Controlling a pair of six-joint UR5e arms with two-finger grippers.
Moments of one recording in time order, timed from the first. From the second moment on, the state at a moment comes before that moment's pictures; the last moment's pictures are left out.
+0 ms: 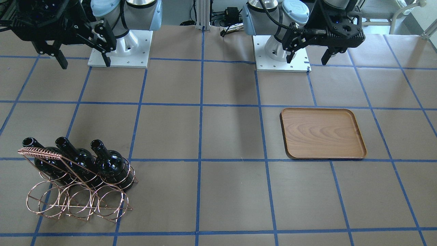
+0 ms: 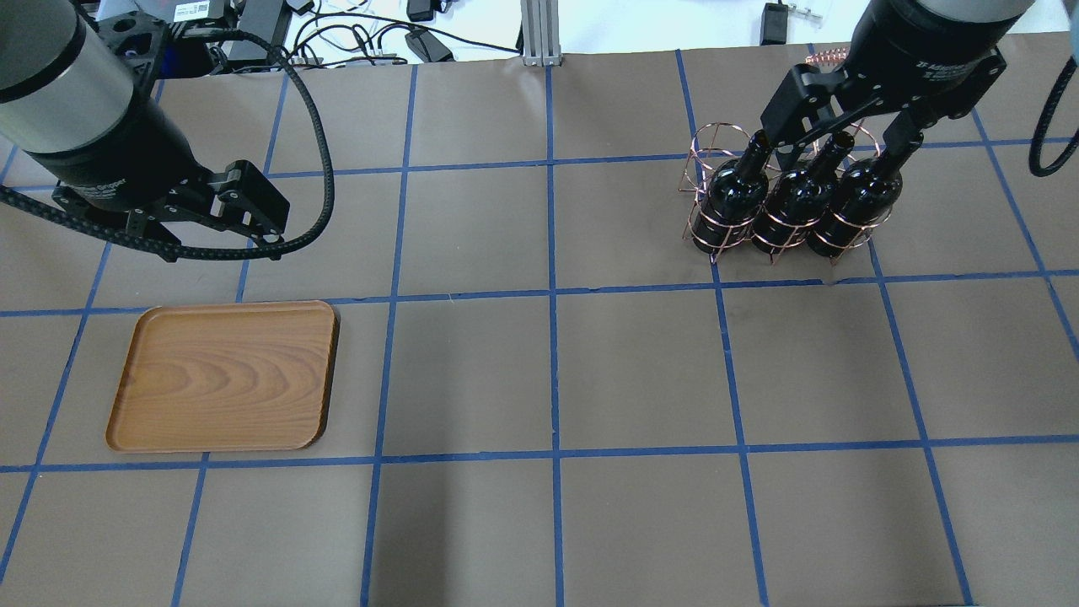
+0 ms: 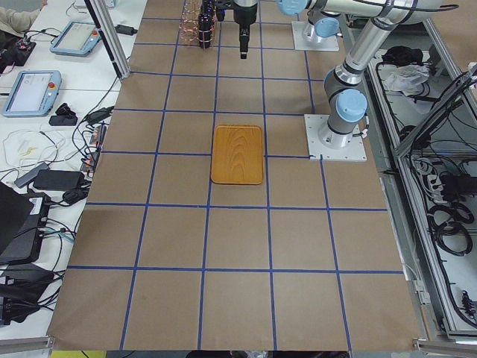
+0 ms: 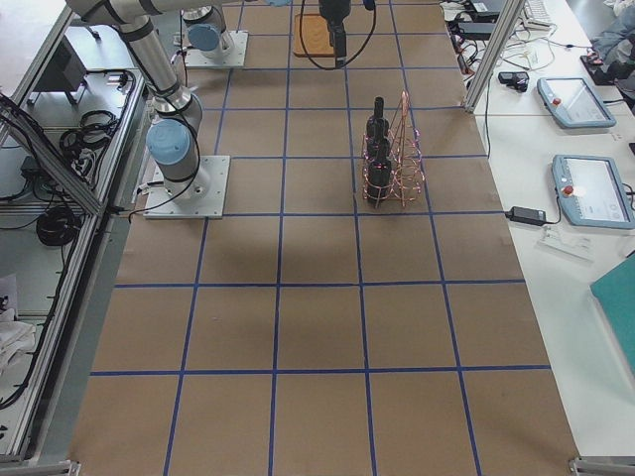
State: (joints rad) left arm -1.51 -1.41 -1.62 -1.68 1.57 0.08; right arm 1.55 -1.64 1.50 -1.53 -1.58 -0.14
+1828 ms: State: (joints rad) left arm -1.50 -1.41 -1.64 -1.69 1.58 0.09; right arm 1.42 -1.24 1.42 -1.68 -1.61 -0.19
